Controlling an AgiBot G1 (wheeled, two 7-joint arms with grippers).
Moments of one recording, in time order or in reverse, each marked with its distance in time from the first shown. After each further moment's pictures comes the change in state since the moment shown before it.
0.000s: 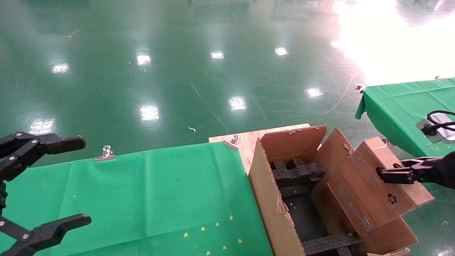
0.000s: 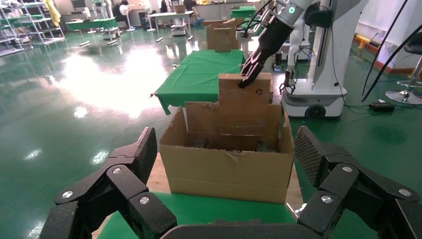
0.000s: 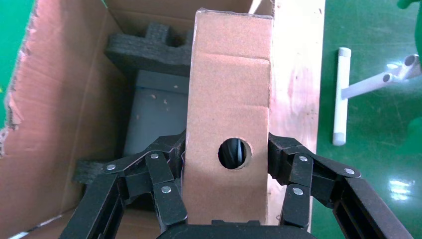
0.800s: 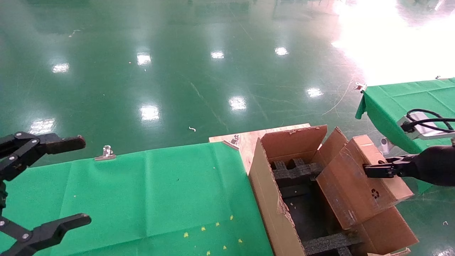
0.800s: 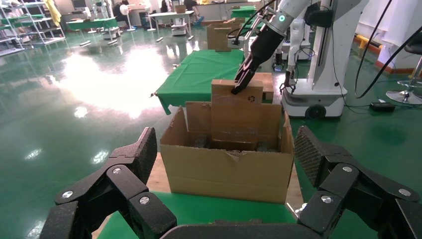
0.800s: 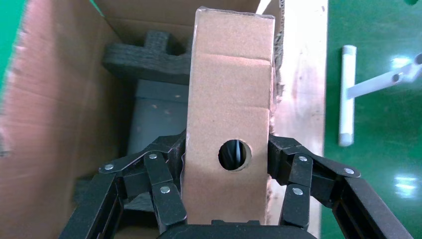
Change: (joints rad) left arm 0.000 0.000 0.000 0.000 0.000 0.000 0.000; right arm -0.082 -0.059 -0.070 0.004 -0.045 0.152 0.132
